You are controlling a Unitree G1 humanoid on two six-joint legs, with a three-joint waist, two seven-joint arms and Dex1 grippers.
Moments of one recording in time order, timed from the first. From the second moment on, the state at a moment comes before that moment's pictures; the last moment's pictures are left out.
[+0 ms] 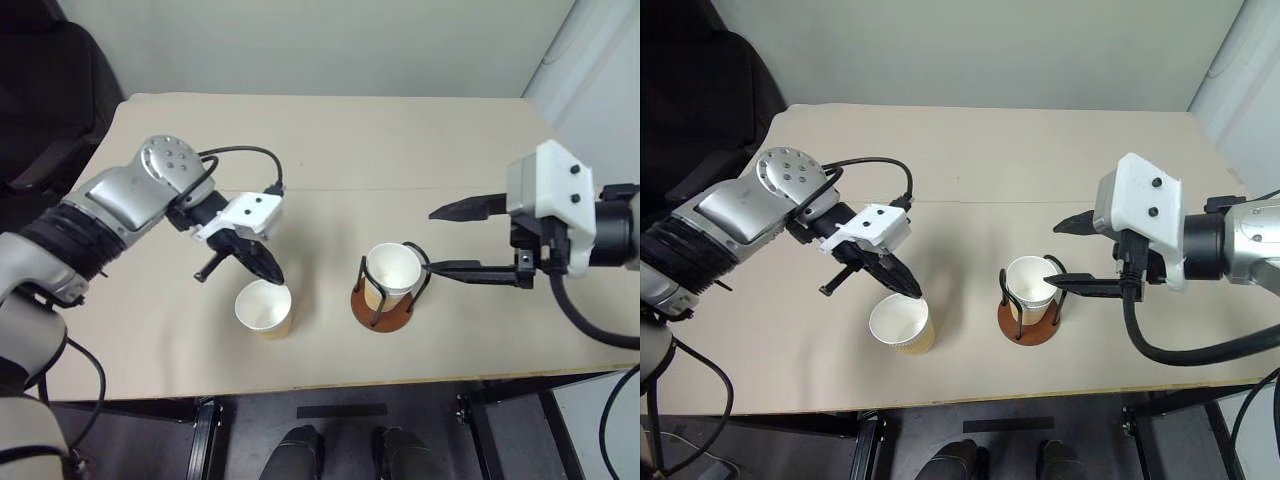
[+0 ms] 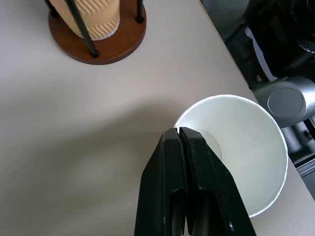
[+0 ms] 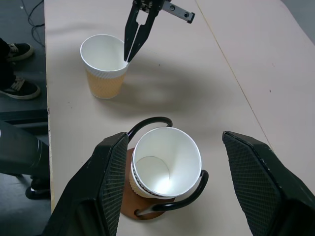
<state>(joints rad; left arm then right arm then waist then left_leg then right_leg) -1.35 1.08 -1.07 0.36 -0.62 0.02 -1.59 -0.73 -1.12 -0.15 -0.71 0.78 1.03 0.99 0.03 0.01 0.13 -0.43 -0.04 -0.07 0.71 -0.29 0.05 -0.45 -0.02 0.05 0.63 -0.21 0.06</state>
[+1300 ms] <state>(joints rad) -1.38 1.07 -1.04 0.44 -0.63 -0.02 -1.59 -0.72 -1.17 -0.14 -0.69 0.84 1.02 0.97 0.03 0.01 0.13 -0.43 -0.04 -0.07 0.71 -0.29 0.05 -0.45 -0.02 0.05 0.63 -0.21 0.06</state>
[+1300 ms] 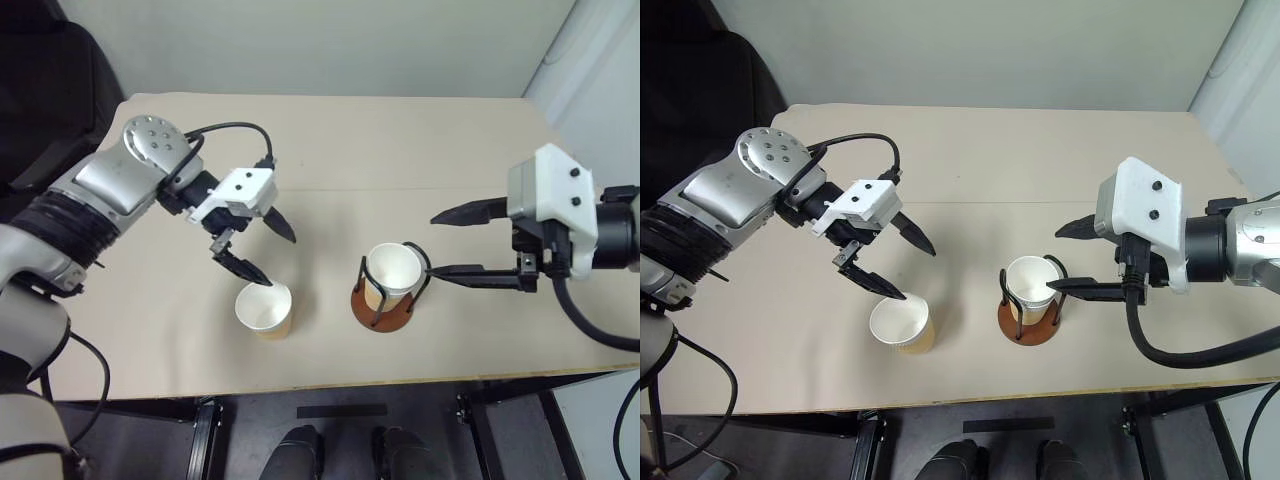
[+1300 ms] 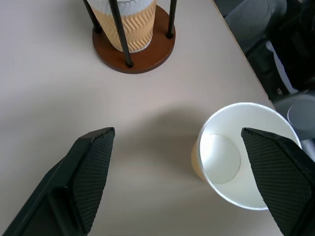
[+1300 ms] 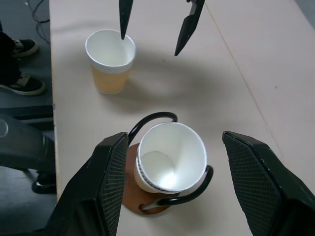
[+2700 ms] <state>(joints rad) -1.37 1.04 -1.14 0.44 -0.62 -0.02 -1.59 -0.71 -1.19 -0.14 -0.70 0.85 1.03 0.93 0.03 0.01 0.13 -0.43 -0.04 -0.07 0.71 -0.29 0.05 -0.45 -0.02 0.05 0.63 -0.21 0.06</state>
